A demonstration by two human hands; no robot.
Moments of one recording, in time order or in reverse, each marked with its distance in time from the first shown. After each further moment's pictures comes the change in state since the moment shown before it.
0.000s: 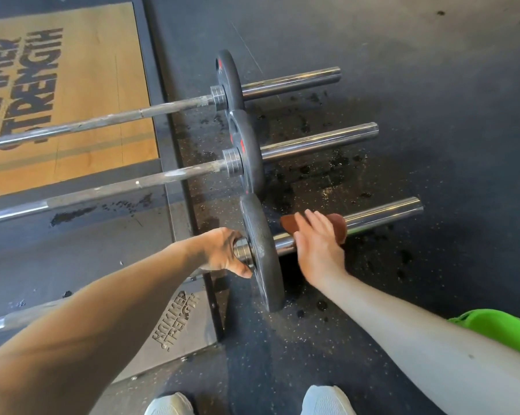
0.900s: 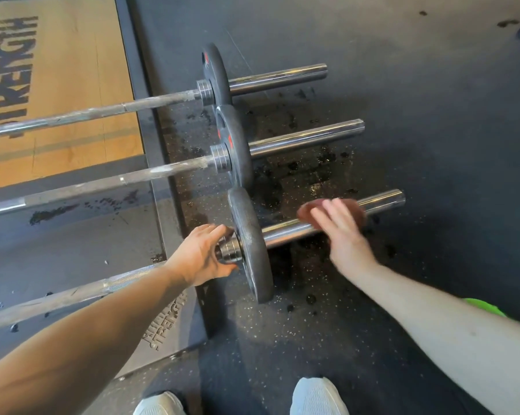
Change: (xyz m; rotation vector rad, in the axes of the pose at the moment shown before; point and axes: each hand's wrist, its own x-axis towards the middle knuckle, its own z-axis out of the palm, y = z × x) left_hand 0.009 -0.047 0.040 0.173 0.562 0.508; right_hand 0.000 0.081 -0.032 -0.113 0.058 -0.218
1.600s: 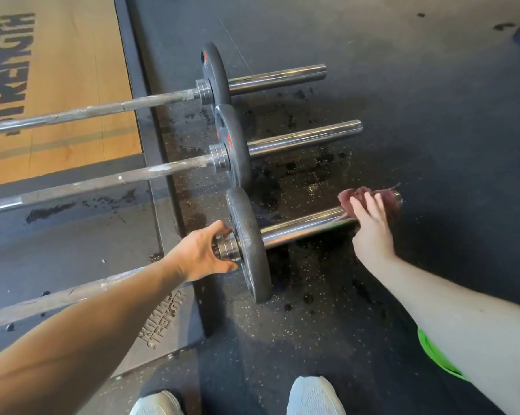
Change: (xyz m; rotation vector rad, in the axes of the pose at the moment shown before) left_hand 0.005 0.007 -0.011 -0.295 -0.147 -0.225; right_hand 0.010 0.033 -0.022 -0.027 0.121 0.348
